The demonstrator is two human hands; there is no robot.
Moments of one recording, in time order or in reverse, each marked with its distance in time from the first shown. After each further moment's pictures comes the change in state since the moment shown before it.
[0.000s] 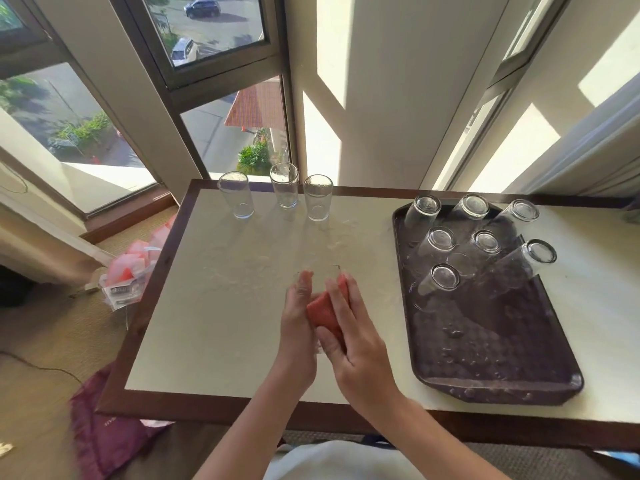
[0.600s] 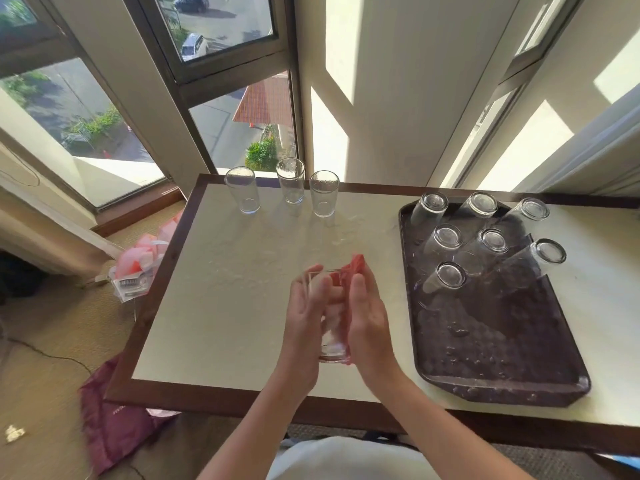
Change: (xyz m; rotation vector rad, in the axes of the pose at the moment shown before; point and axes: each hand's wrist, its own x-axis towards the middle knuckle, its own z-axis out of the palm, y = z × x) left_hand -0.015 0.004 0.002 0.039 -0.082 0.156; right_hand 0.028 -0.007 -0.003 0.588 0.122 0.380
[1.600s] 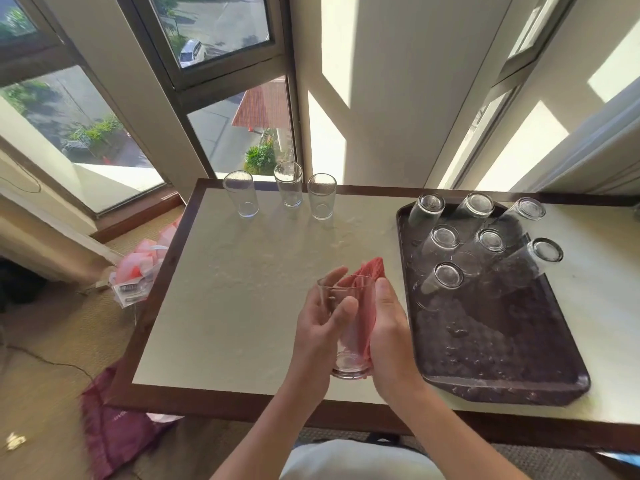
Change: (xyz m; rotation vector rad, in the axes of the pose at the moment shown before) left_hand -0.011 -0.002 0.010 0.082 -0.099 0.059; right_hand -0.011 -0.027 -0.014 0.239 0.123 0.152
